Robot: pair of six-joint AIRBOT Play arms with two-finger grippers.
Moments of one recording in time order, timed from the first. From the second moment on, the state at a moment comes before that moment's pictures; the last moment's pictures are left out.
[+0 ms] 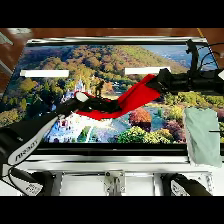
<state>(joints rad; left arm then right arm) -0.56 -1.74 1.25 0.35 -0.68 -1.22 -0.03 -1.12 1.29 -0.69 1.29 1.49</state>
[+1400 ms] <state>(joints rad) 0.24 -0.64 1.24 0.37 -1.05 -1.12 0.68 -1.65 1.36 -0.50 0.27 1.41</state>
